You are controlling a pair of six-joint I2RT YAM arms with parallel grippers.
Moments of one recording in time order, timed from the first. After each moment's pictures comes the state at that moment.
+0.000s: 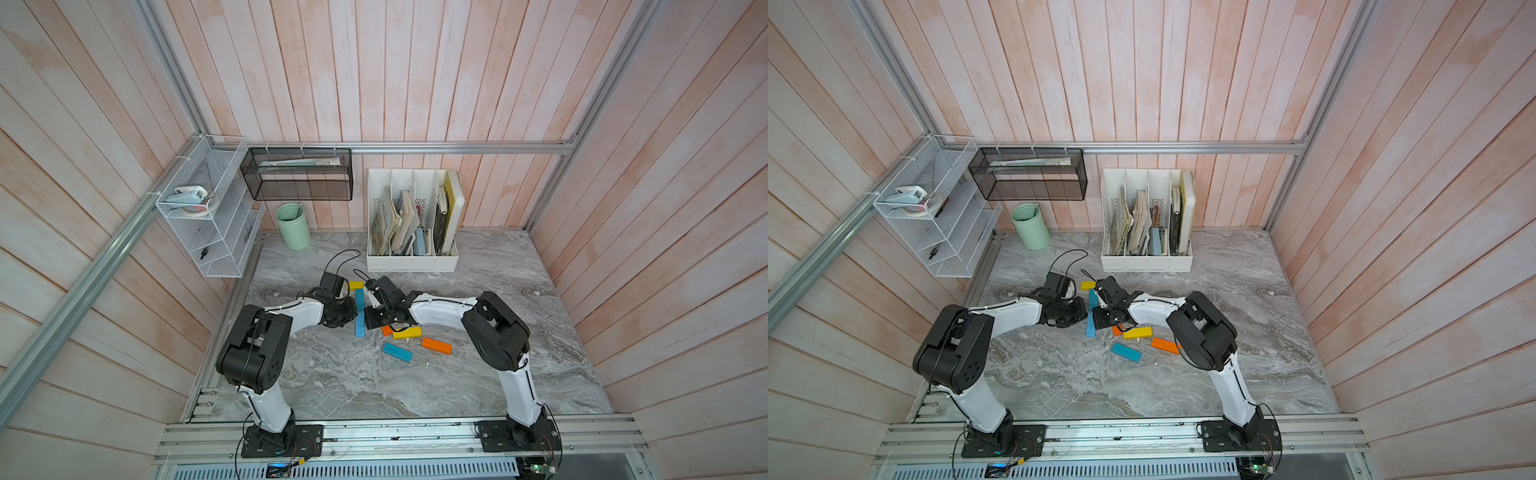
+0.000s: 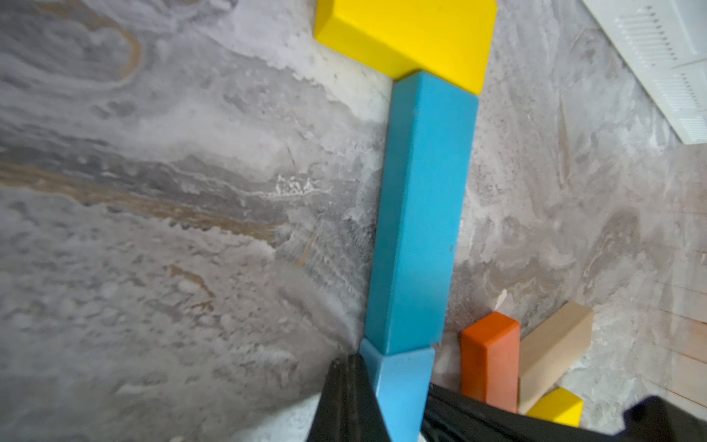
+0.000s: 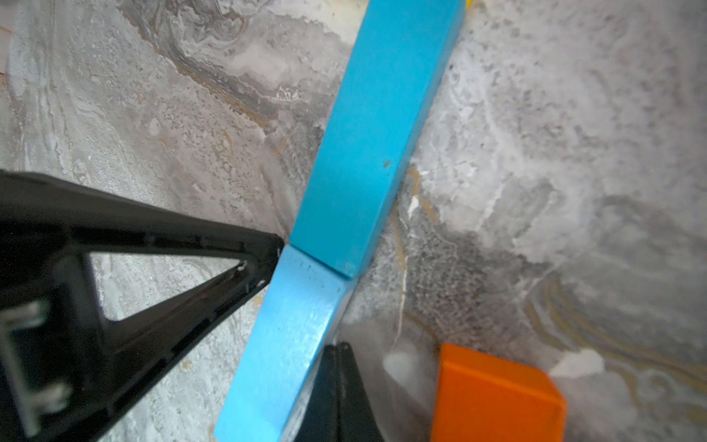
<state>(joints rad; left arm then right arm) -0.32 1.75 0.92 -0.22 0.27 -0.64 0.86 2.12 1.40 -0.22 -0.18 0.50</state>
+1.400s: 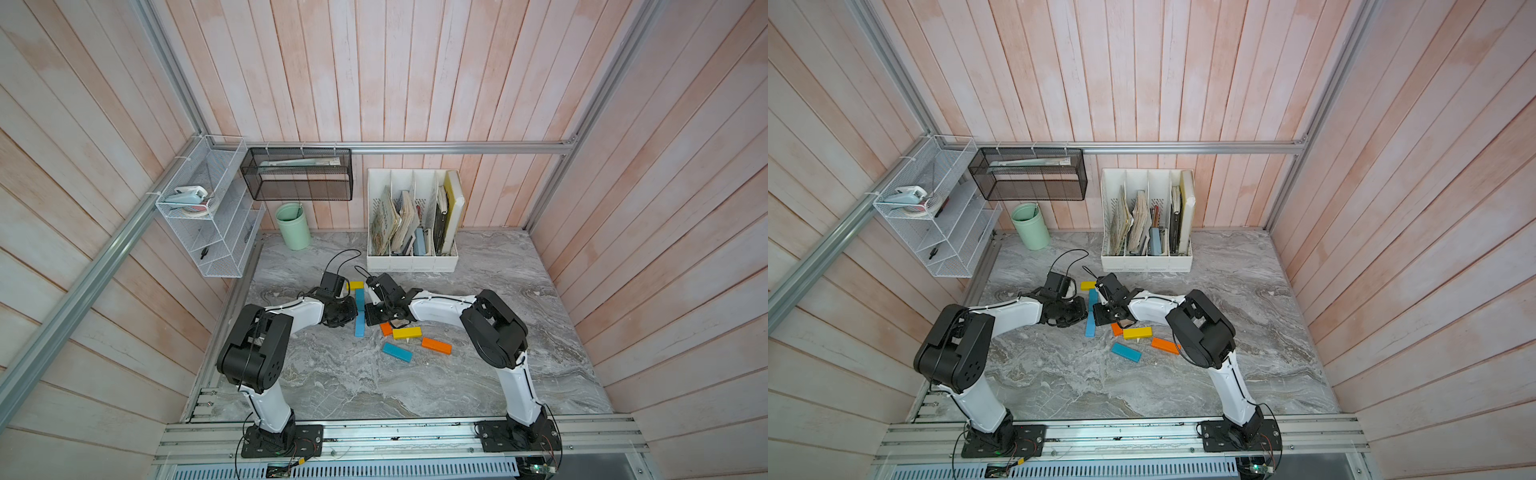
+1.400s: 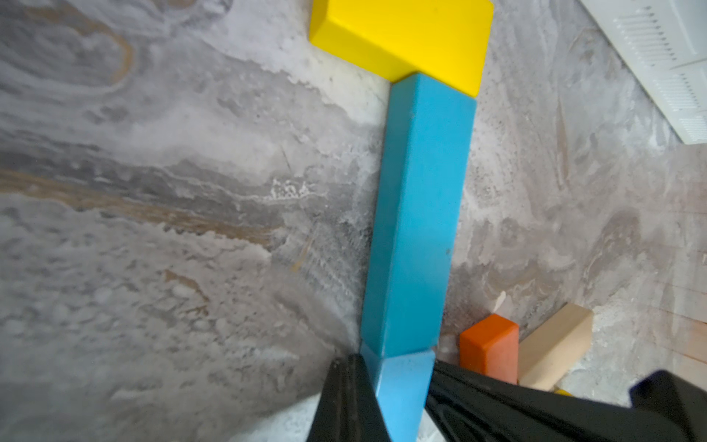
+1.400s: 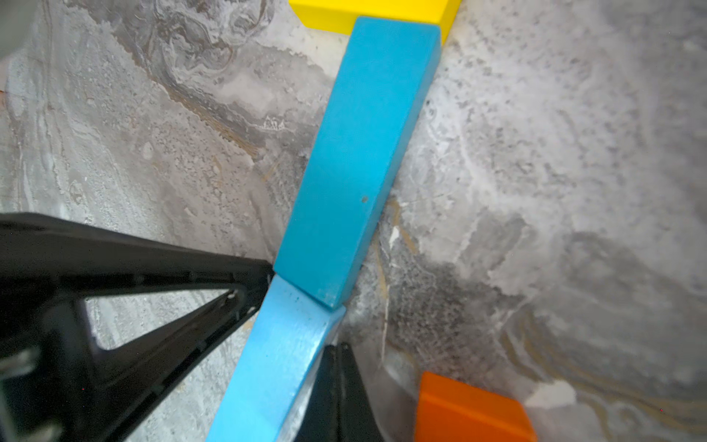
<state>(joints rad) -0.33 1.76 0.92 -0.22 0.26 -0.64 0.85 2.15 1.44 -0.23 -0.19 0.50</state>
